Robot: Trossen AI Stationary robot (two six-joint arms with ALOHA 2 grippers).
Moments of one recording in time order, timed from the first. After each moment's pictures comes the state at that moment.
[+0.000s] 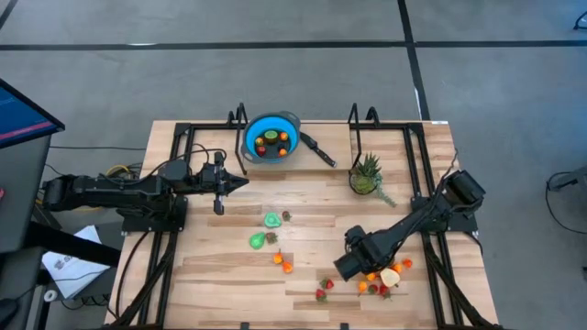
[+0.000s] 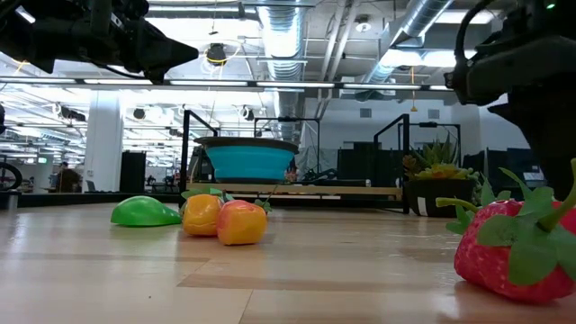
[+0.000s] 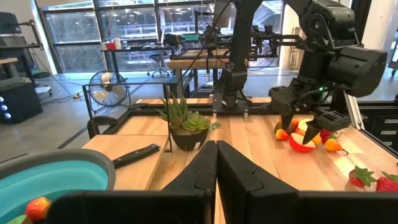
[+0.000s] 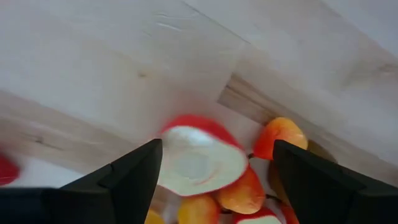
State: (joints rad) left arm 0.16 0.67 0.23 0.43 0.05 0.06; right arm 0.56 1.82 1.20 -1.05 0.02 1.62
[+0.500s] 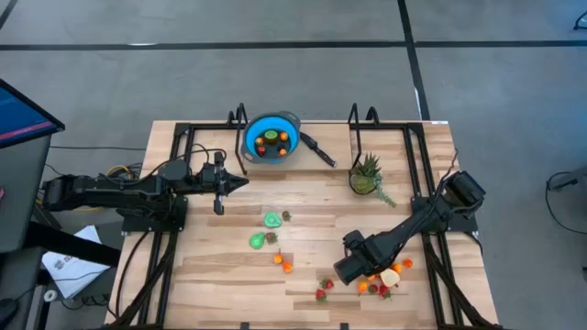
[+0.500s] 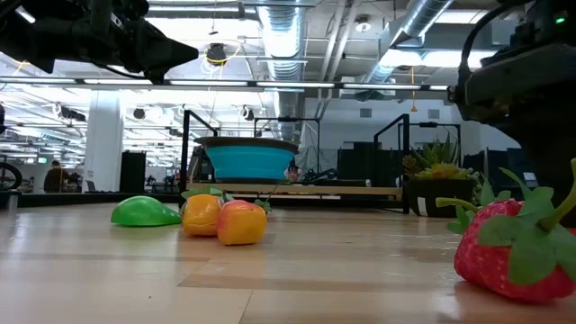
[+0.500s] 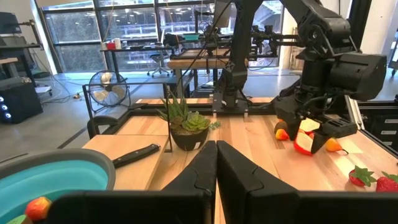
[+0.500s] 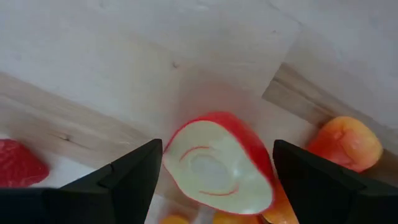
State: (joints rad) left arm 0.16 0.67 0.23 0.43 0.05 0.06; right arm 0.58 1.82 1.12 -0.86 0.02 1.67
